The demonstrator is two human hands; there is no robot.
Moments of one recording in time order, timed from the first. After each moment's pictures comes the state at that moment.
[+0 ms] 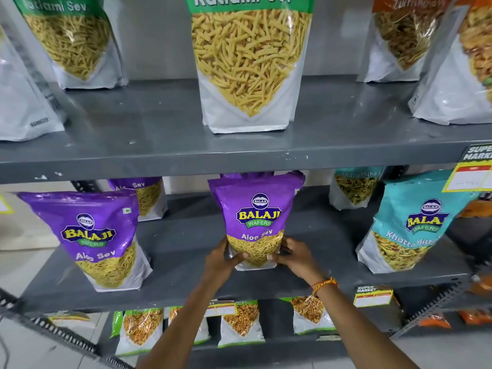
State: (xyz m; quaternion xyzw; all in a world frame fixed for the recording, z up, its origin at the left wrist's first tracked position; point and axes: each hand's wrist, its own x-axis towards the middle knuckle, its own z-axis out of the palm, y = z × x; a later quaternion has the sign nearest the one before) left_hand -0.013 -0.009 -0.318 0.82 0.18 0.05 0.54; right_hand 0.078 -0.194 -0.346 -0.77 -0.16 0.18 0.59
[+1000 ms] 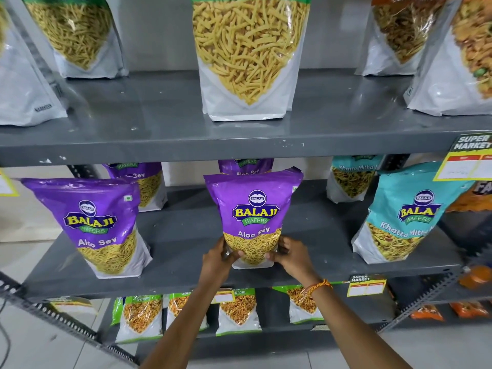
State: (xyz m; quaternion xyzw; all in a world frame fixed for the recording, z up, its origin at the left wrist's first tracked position) left_hand -0.037 -0.022 -0.323 0.81 0.20 0.07 0.55; right_hand 0.051 -0.197 -0.349 -0.81 -0.14 0.14 0.54
